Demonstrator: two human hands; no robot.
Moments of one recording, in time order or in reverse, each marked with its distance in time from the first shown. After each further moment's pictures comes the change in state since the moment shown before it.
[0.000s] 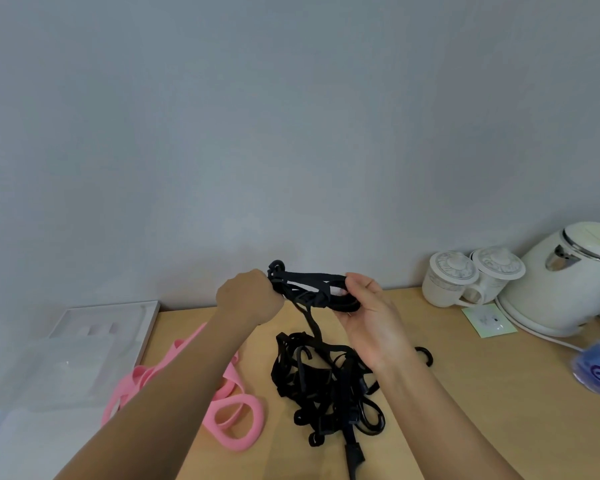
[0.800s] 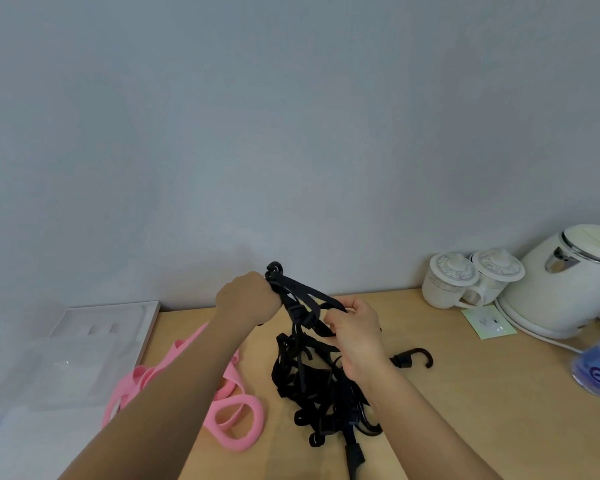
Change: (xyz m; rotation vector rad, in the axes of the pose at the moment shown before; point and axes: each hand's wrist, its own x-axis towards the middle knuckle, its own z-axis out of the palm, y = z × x) left_hand -0.002 -0.002 -0.003 -0.094 -0.062 -0.053; right_hand -0.003 0.026 0.002 -0.590 0.237 0.033
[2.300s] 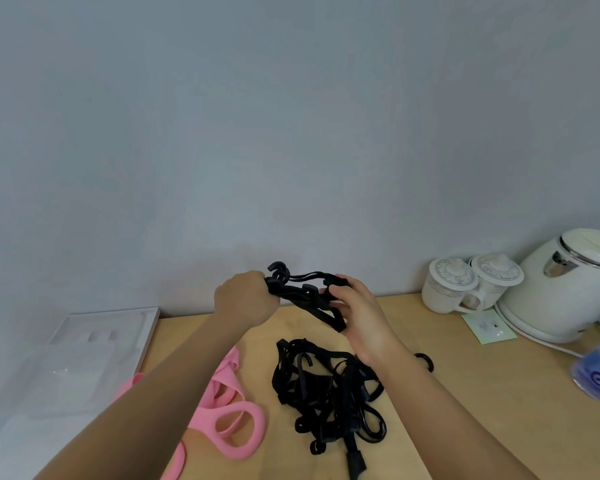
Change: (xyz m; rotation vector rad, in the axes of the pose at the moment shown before) left_hand 0.007 -0.007 -0.004 0.039 0.093 0.128; right_hand 0.019 -0.019 -0.011 0.095 -0.215 -0.006
